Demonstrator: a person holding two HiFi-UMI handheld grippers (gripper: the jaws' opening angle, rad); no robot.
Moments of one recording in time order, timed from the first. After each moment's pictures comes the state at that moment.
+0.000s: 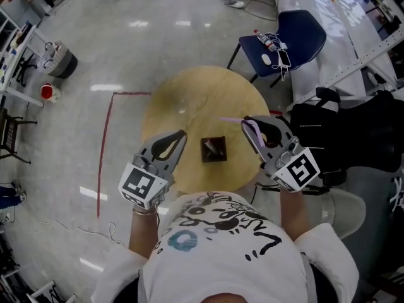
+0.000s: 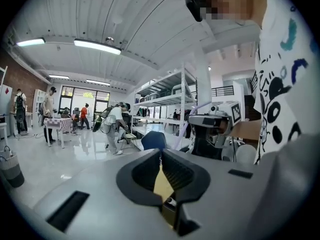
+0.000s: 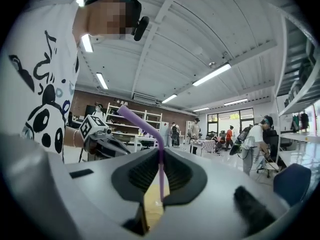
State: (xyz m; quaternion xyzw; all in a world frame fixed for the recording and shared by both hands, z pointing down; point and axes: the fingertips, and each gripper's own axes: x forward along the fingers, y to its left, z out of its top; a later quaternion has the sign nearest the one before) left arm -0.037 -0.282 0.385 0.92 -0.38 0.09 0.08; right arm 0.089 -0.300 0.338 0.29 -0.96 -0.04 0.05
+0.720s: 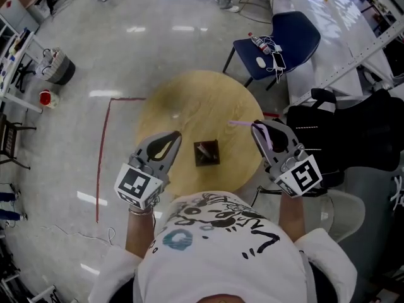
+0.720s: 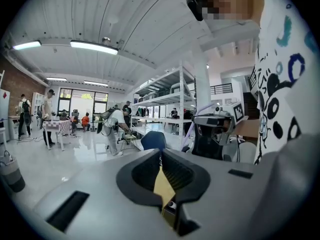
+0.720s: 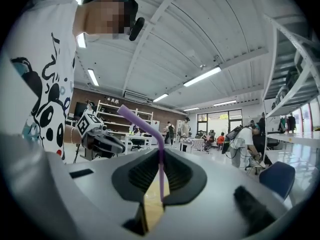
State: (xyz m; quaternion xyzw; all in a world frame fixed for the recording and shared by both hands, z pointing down) left arm -0.027 -0.287 0.382 0.92 -0.37 0.10 0.07; right arm 0.140 -0.300 0.339 0.34 -0.94 -0.04 0.05
